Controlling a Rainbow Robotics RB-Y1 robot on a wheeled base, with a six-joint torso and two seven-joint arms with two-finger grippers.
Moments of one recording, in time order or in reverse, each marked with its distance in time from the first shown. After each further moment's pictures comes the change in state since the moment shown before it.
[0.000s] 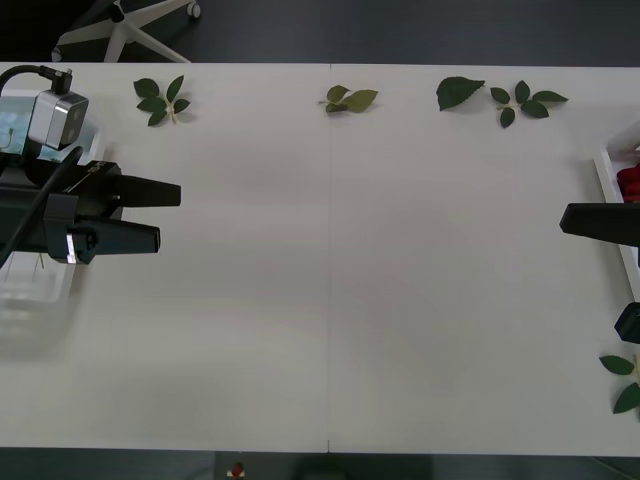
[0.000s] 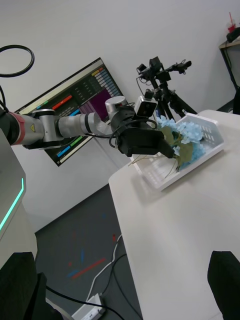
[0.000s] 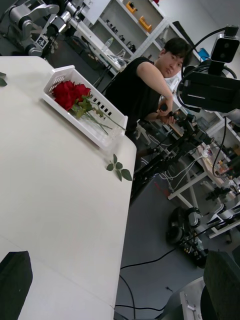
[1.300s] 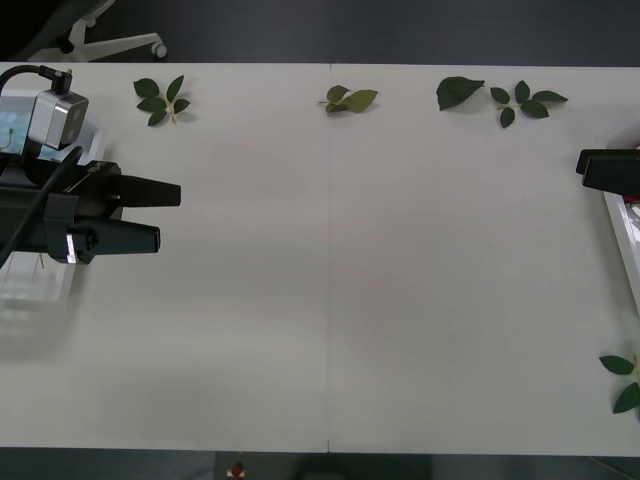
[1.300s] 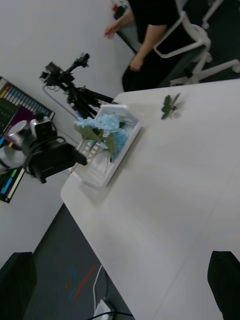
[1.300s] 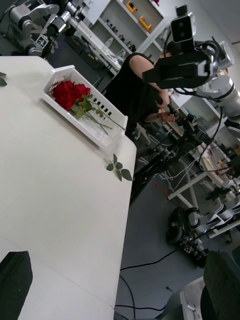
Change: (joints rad) right arm -0.142 0.000 -0.060 0.040 0.347 -0.162 -0.666; left arm 0.000 0.000 0.000 0.000 0.000 0.000 0.000
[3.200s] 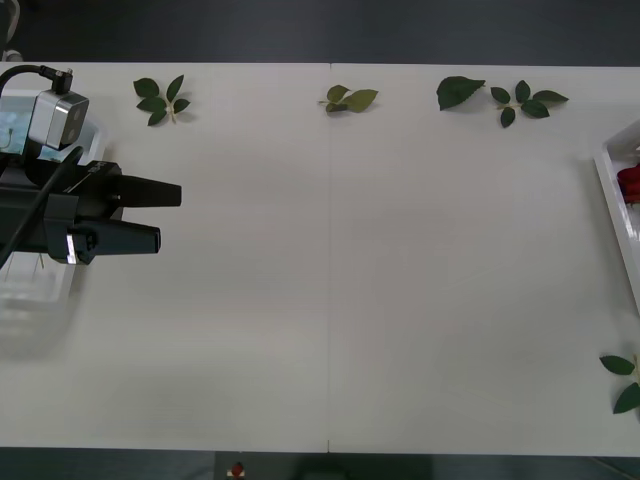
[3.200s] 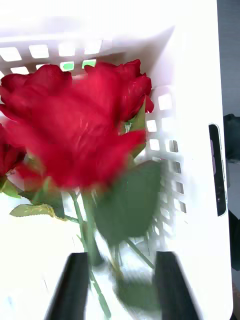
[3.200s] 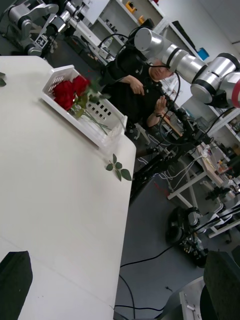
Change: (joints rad) right arm -1.119 0.000 0.701 1.591 1.341 0.219 -0.188; left arm 0.000 0.000 0.000 -0.003 0.000 0.000 0.000
